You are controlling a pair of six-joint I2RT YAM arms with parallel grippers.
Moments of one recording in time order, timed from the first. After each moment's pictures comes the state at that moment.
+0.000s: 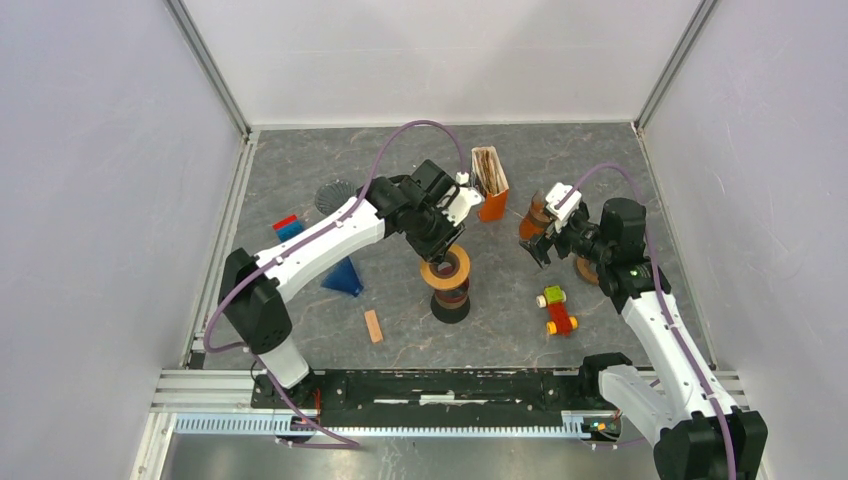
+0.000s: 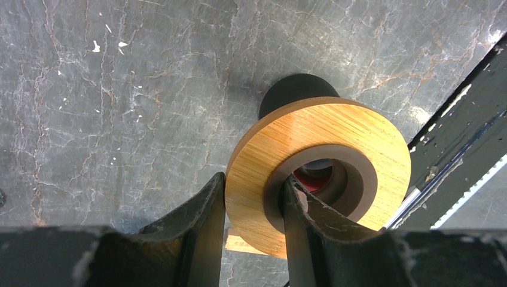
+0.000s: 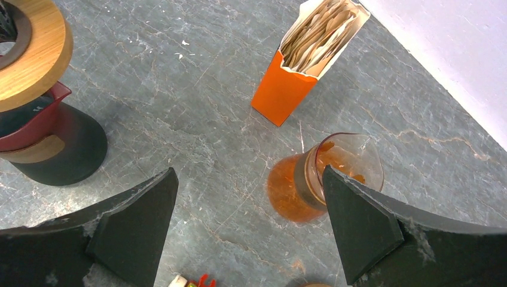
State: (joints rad) left arm -0.81 1.68 1.54 -0.93 0.15 0.12; right arm 0.12 0.89 0.69 -0.22 -0.59 -0.50
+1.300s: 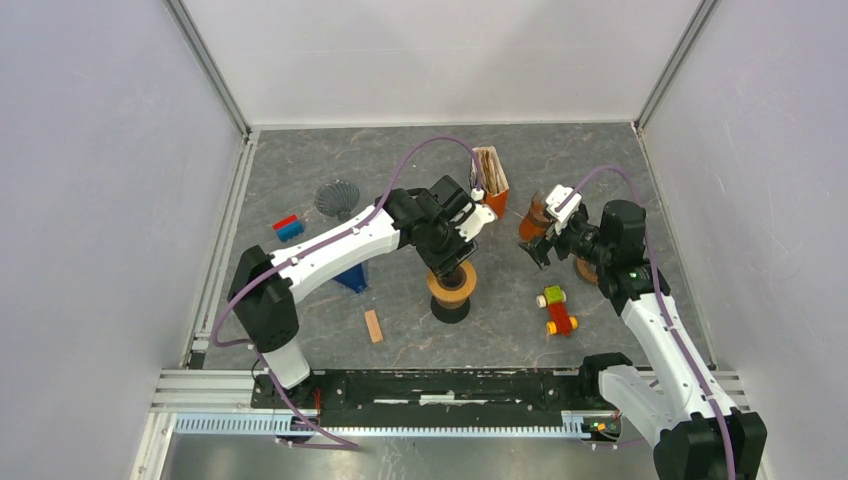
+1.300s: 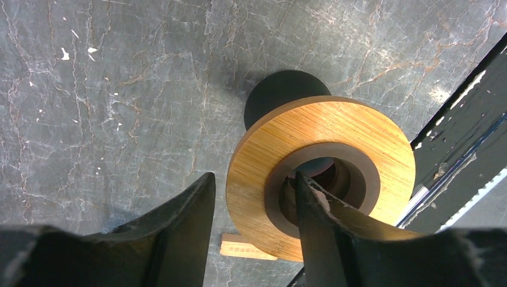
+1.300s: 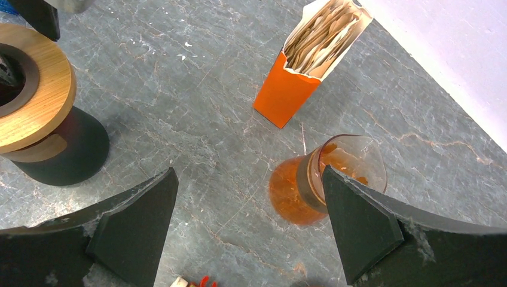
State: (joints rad) left arm -0.89 1.72 1.52 -0.91 0.10 0.12; right arm 0.12 0.88 0.67 -0.20 -0.61 -0.50
